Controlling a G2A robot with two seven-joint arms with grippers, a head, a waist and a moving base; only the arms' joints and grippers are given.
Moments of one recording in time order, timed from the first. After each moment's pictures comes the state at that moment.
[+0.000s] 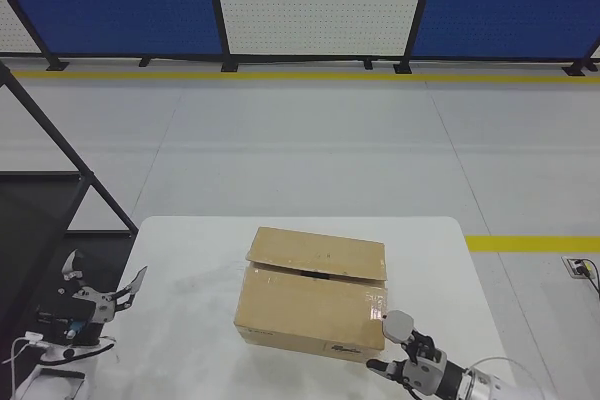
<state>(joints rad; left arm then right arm) 1.30 -1.16 -1.81 -1.55 1.62 -0.26 0.58 -1.47 -1.00 1.44 -1.98 -2.40 -0.32 -0.62</state>
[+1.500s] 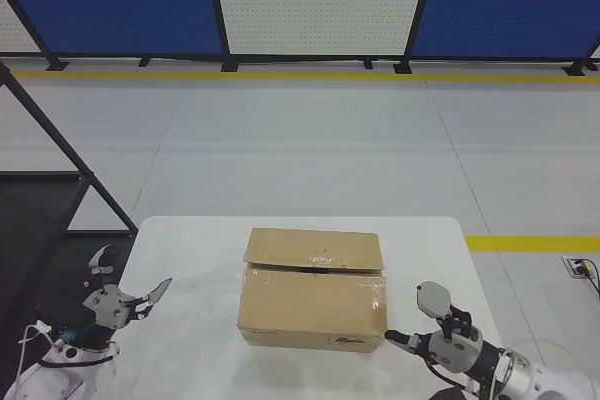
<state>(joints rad) 1.28 -1.13 -1.79 -1.57 1.56 -0.61 0.68 -1.41 -0.99 1.56 -2.06 -2.25 -0.33 -0.64</state>
